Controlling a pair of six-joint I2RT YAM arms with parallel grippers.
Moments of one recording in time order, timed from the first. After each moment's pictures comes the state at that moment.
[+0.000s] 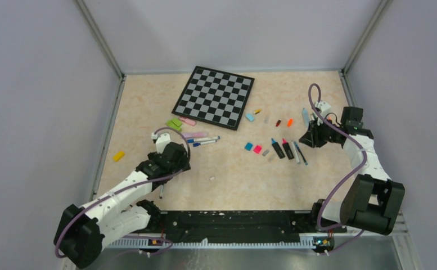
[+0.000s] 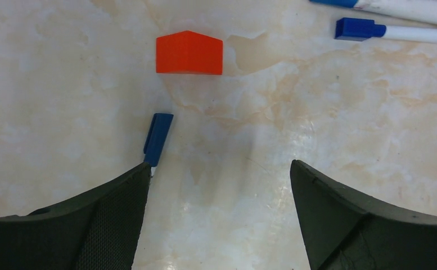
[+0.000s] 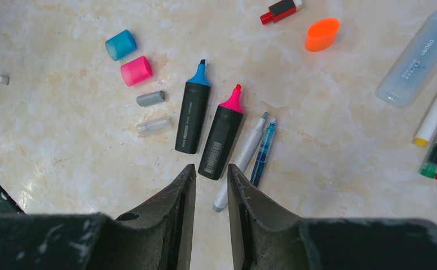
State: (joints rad) left arm -0.60 0.92 0.47 -0.50 -0.47 -0.75; right arm -0.26 1.27 0.84 -0.58 -0.79 -0.52
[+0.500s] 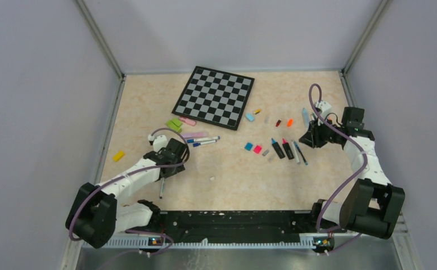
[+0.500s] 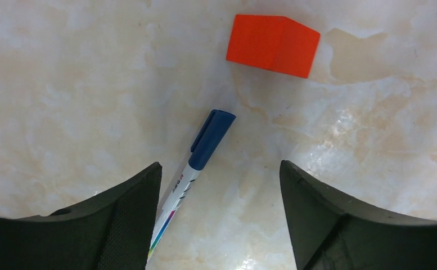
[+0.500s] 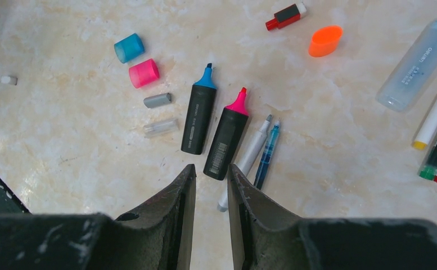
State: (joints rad) left arm -0.50 1.16 0.55 -0.60 -0.51 -0.84; right arm -0.26 1.24 0.84 -0.59 -0.81 -0.52
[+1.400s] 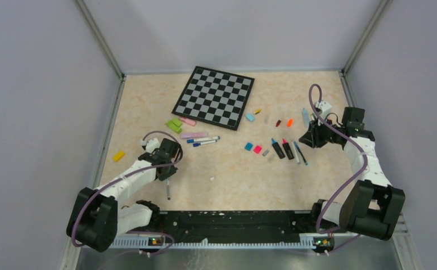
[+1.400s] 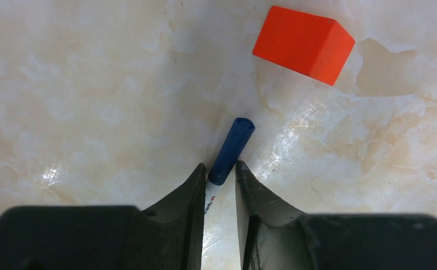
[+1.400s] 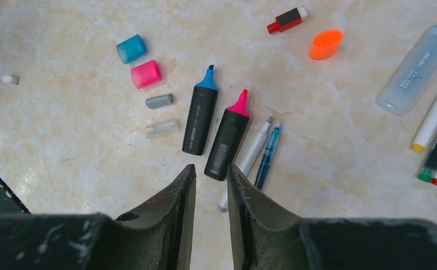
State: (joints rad) left arm -0.39 1.15 0.52 -0.60 -0.41 -0.94; right arm -0.26 1.22 0.84 -0.60 -0.81 -0.53
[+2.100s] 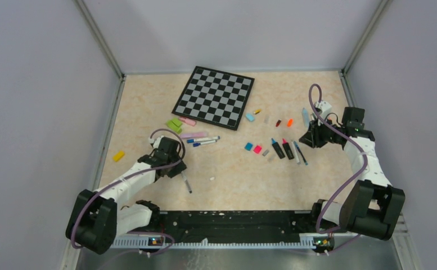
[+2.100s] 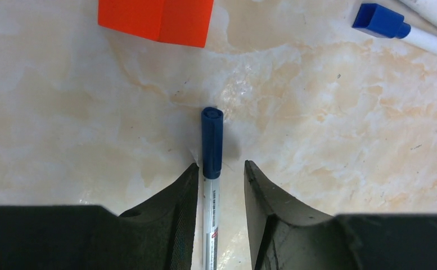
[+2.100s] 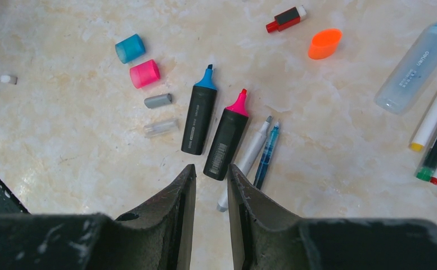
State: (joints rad) left arm -0.39 1.13 0.49 -0.41 -0.13 -0.91; right arm -0.26 1.22 0.84 -0.60 -0.81 -0.53
